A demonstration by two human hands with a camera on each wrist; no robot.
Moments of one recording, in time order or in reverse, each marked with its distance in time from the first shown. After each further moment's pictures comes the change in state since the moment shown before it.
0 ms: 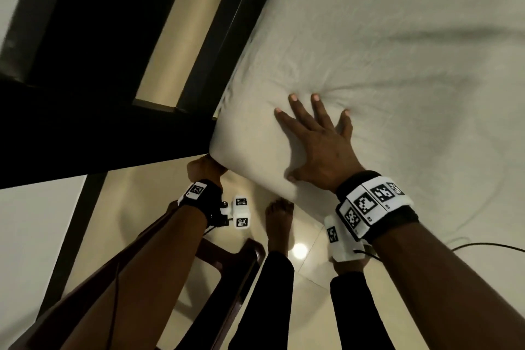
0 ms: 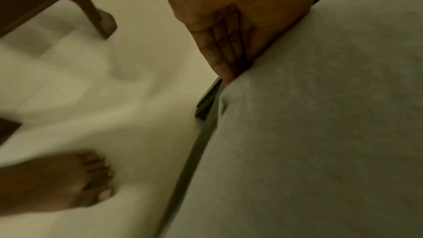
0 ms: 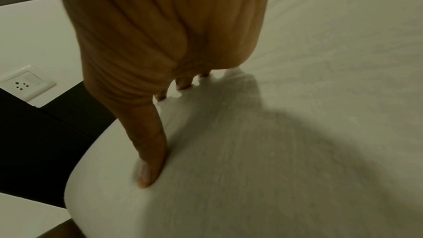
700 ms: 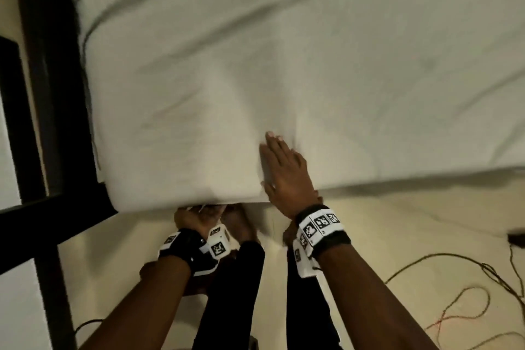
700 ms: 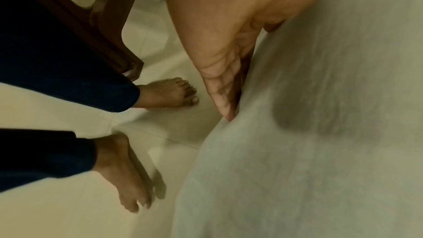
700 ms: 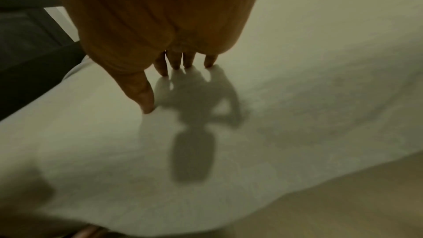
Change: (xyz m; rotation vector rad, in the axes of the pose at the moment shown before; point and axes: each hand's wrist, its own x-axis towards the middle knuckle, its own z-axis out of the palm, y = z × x) left_hand -0.141 -0.048 0.068 -0.530 -0.448 -0.484; right_hand -0.199 0.063 0.064 0.305 0.481 0.472
